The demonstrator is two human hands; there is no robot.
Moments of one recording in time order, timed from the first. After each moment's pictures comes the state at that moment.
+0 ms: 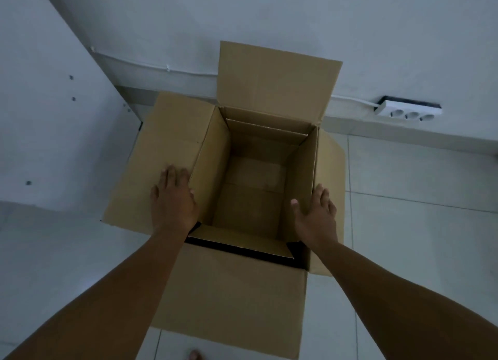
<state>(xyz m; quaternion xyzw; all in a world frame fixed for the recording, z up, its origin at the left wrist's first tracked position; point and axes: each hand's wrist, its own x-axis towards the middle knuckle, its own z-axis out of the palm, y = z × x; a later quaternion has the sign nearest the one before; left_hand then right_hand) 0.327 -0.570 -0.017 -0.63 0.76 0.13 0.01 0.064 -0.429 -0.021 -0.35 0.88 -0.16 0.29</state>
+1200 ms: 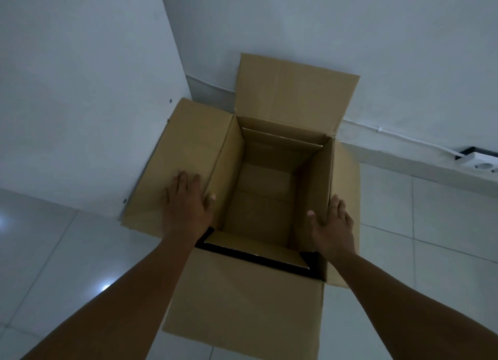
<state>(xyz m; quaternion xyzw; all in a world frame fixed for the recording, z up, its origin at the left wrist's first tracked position) 0.465 -0.674 -0.007 -0.68 0.72 0.14 0.01 0.177 -0.561 -0.018 -0.39 0.86 -0.12 0.30</state>
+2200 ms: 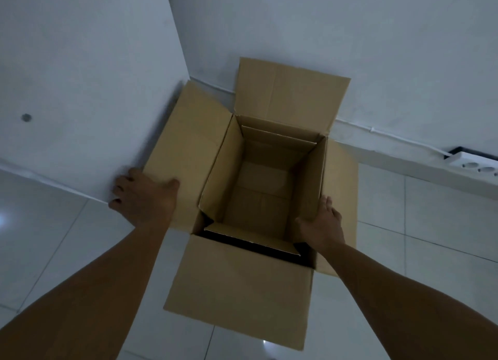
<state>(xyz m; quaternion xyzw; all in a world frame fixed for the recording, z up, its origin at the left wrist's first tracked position) 0.502 -0.677 0.052 -0.87 0.48 0.08 -0.10 0.189 -0.554 0.010 -0.40 0.85 -0.08 0.34</state>
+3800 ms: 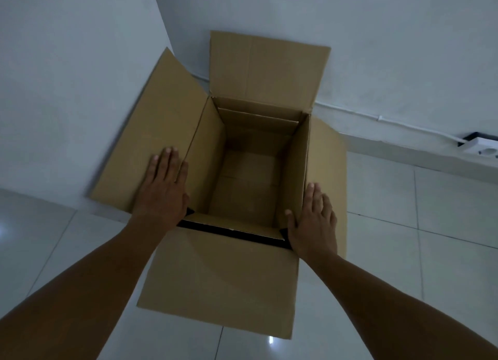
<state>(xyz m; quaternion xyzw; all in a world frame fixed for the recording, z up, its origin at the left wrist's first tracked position) 0.512 -0.702 -0.002 -0.51 0.83 -0.13 0.17 0.227 -0.561 -0.030 -0.51 0.84 -0.04 0.18</state>
